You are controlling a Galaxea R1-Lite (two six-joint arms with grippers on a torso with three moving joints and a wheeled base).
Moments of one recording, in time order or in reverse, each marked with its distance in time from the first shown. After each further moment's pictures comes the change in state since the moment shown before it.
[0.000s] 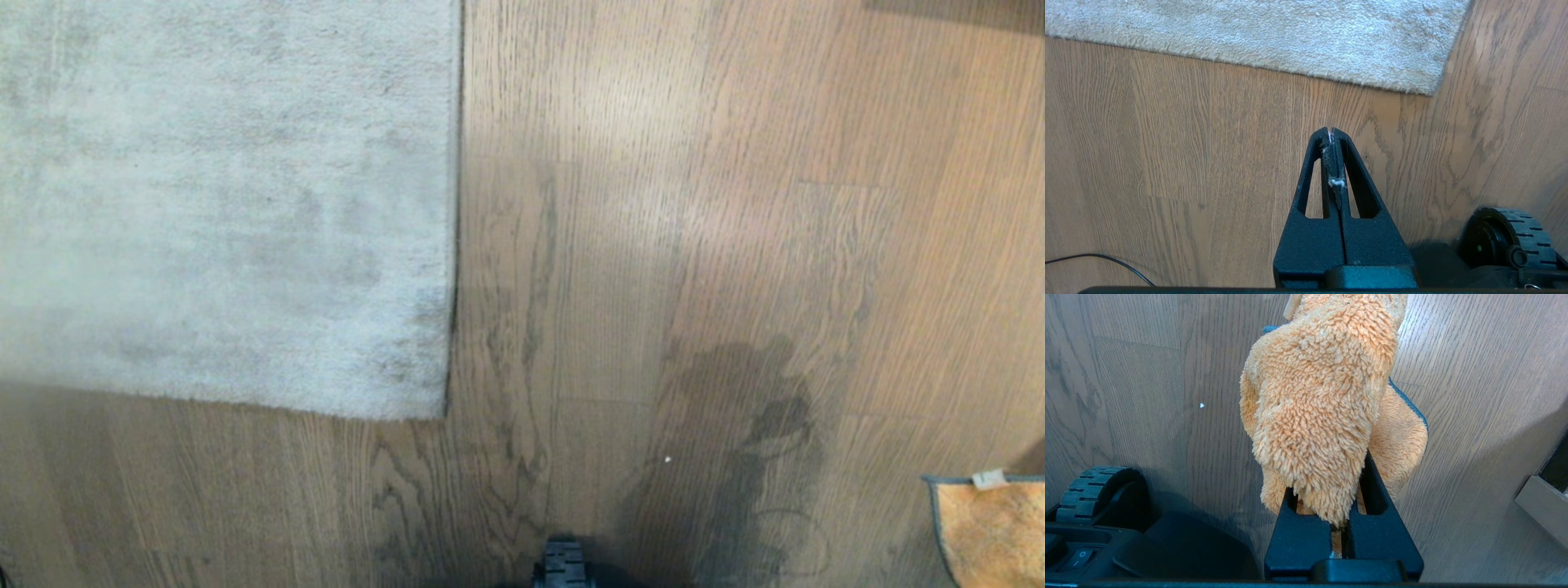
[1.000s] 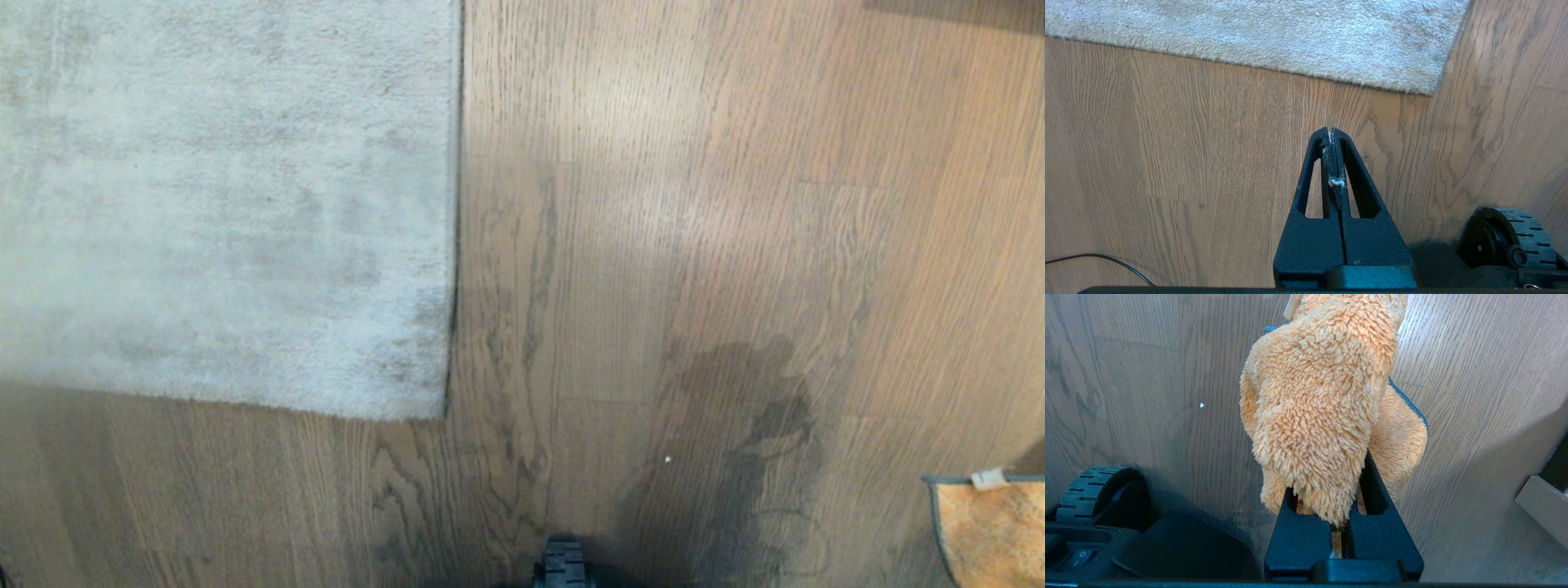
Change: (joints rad) left arm 0.000 0.000 0.000 0.000 0.000 0.000; right arm 0.000 0.001 0.000 0.000 0.000 0.000
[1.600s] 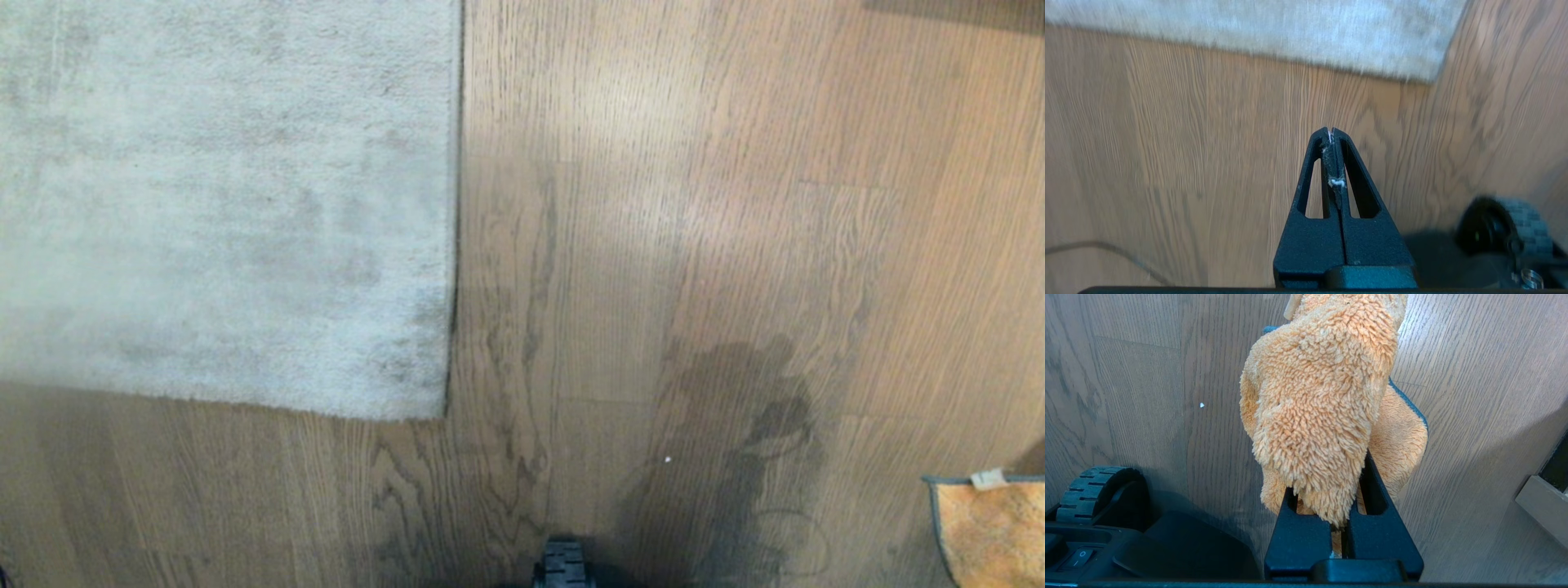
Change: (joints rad) left arm 0.000 0.014 -0.016 0.062 -0.008 -0.003; right arm 0.000 0.000 0.000 0.000 0.000 0.000
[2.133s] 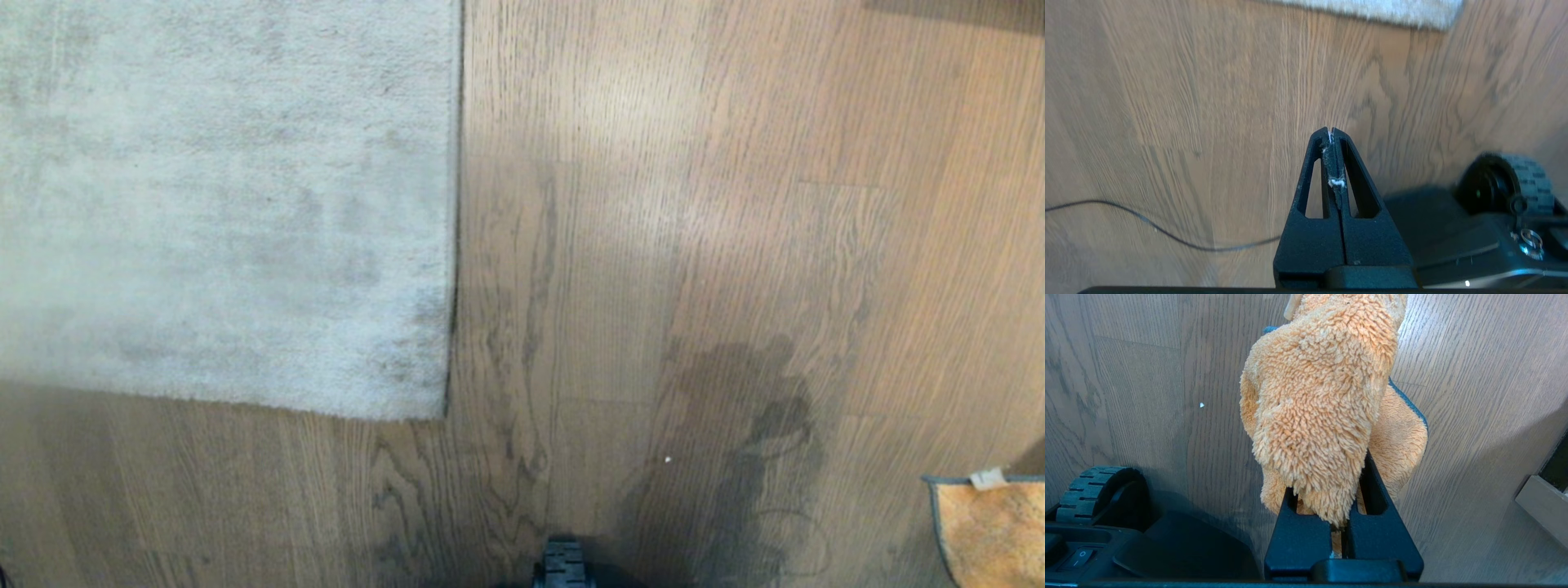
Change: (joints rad) left arm -0.015 0.159 -0.010 0.015 -0.003 0.003; right arm 0.000 0.000 0.000 0.000 0.001 0.000
